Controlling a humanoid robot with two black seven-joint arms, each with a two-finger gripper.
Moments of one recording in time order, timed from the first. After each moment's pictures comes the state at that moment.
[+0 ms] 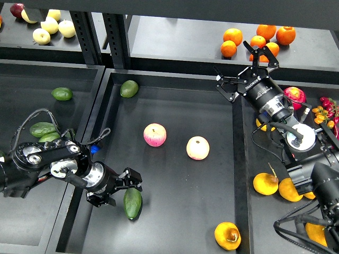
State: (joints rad) left arm -0.84 0.30 -0.01 -0.90 0.48 -0.49 0.49; right arm 0.67 0.02 1.38 0.64 -0.20 0.58 -0.19
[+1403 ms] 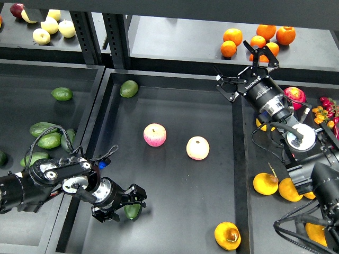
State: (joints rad) left arm -0.76 0.20 -0.01 -0.80 0.52 -0.49 0.49; right arm 0.67 0.01 1.38 0.65 -0.20 0.58 -0.19
